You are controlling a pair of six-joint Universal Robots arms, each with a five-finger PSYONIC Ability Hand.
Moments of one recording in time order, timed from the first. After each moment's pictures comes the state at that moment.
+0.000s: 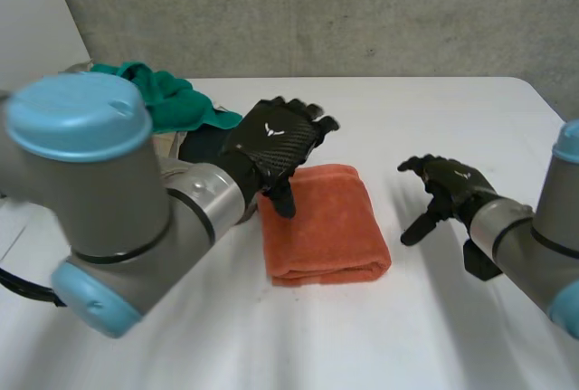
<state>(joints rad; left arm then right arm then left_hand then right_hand) 4.03 -1.99 -1.34 3.16 -1.46 3.45 1.87 -1.17 1.59 -0.03 1.41 3.21 0.21 0.20 0.21 0.20 0.05 0.20 0.21 0.21 0.23 0.06</state>
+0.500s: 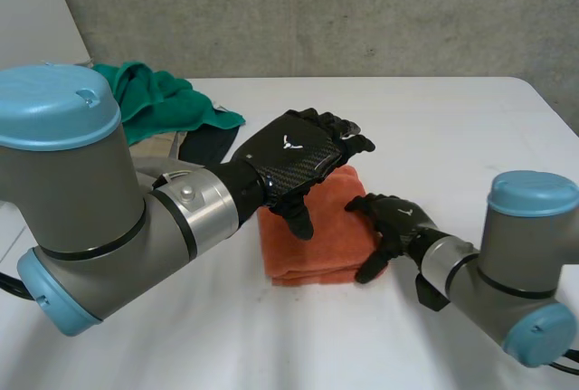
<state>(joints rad) 4.09 -1.90 -1.39 3.13 -1.11 3.45 1.96 -1.01 1.66 -0.21 1.27 3.24 0.21 0.20 0.21 0.20 0.05 0.30 0.33 0.33 0.33 0.16</state>
